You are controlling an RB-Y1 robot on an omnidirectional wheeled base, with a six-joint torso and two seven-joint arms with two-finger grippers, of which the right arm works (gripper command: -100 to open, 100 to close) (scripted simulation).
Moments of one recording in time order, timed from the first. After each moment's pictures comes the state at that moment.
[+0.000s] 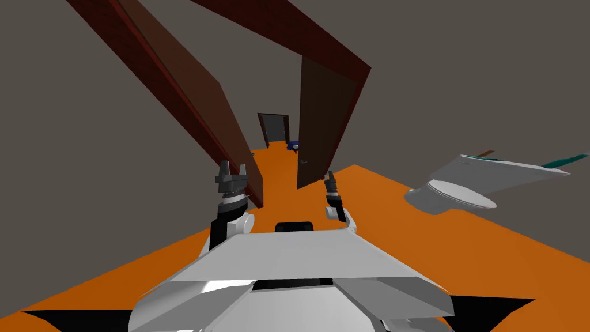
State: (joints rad) arm 0.22 -0.09 -0.06 -1.62 0.03 -0.70 0.00
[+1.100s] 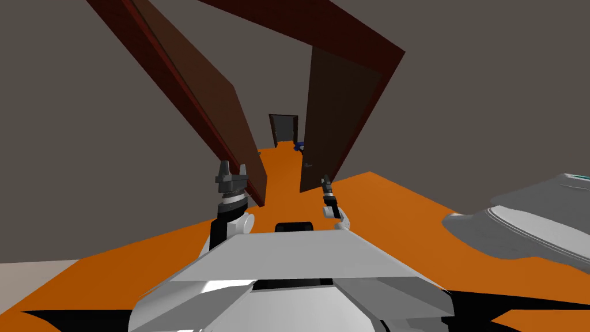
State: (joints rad) arm 0.09 -0.10 -0.07 -1.32 0.01 -0.73 0.00
